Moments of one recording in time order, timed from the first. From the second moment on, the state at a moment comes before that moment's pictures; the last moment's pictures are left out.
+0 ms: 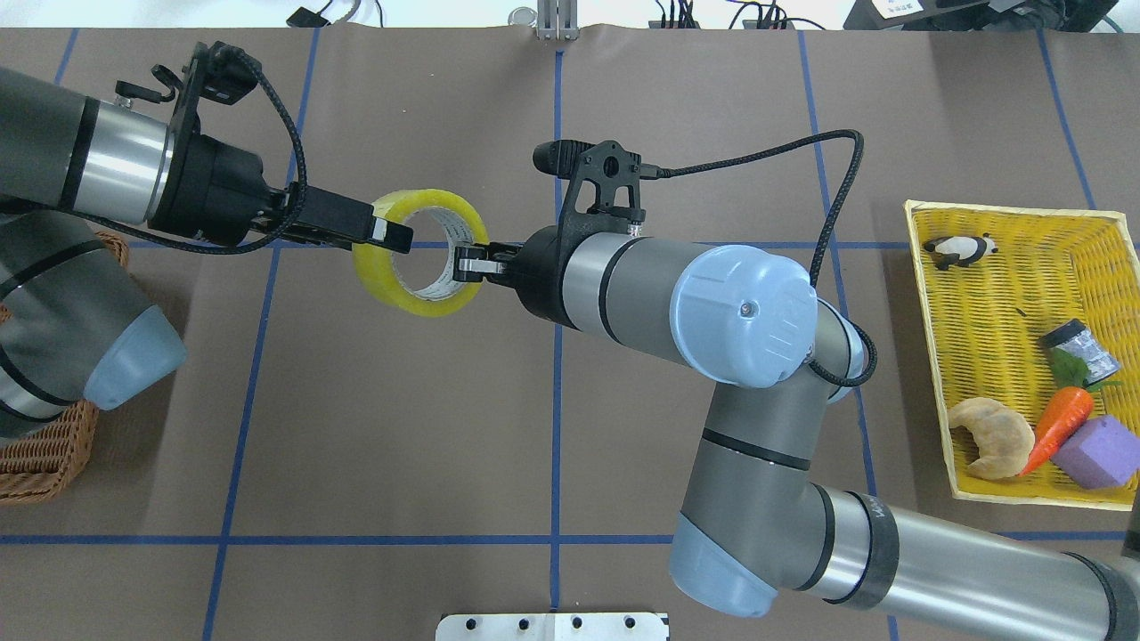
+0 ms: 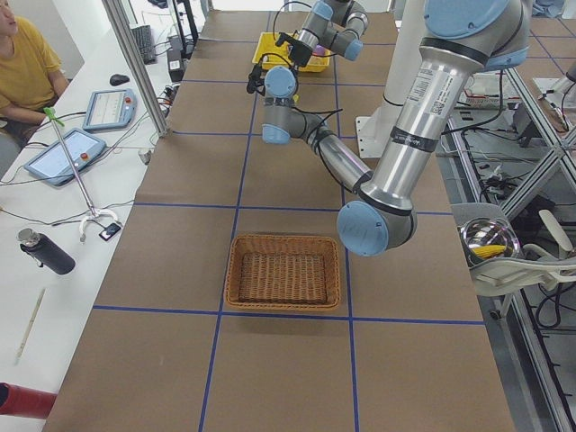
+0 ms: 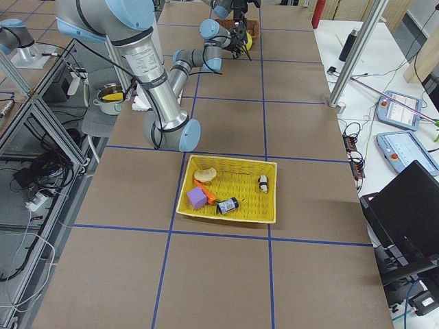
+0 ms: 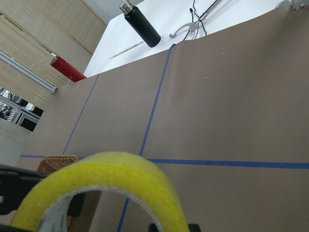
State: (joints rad) left arm -0.85 -1.97 -1.84 -2.58 -2.35 -1.27; right arm 0.43 -0.90 1.82 -0.95 1.52 1.28
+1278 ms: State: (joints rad) left arm -0.84 -1.96 -1.82 -2.63 -2.35 -1.35; right arm 0.44 -0.91 1.86 -0.93 1.52 1.31
